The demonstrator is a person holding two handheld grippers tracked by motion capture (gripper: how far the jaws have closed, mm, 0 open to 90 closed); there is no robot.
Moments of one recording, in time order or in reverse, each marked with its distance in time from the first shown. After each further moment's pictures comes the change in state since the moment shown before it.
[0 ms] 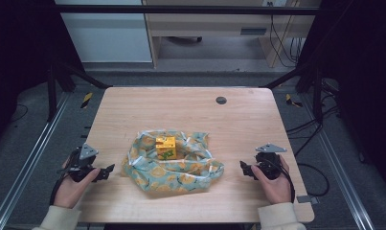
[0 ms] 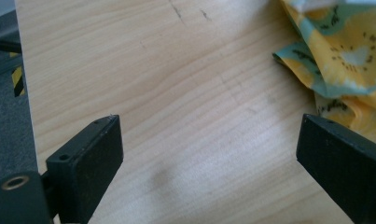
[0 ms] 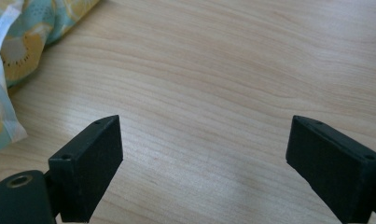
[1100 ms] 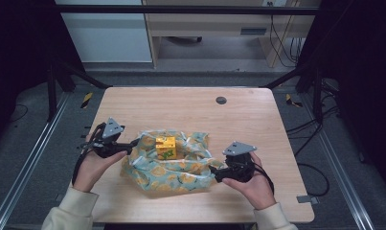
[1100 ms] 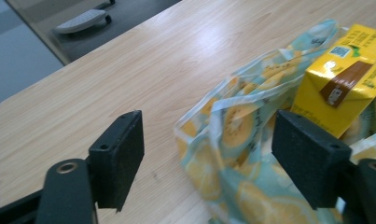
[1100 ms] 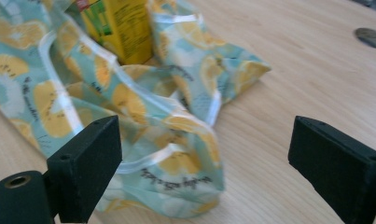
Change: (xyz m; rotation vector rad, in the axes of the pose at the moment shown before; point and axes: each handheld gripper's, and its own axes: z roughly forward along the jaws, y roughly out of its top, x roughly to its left) left arm -0.034 0.105 -0.007 -0.213 -0.073 0.164; right arm 0.087 0.046 -0.023 -0.105 0.235 -0.272
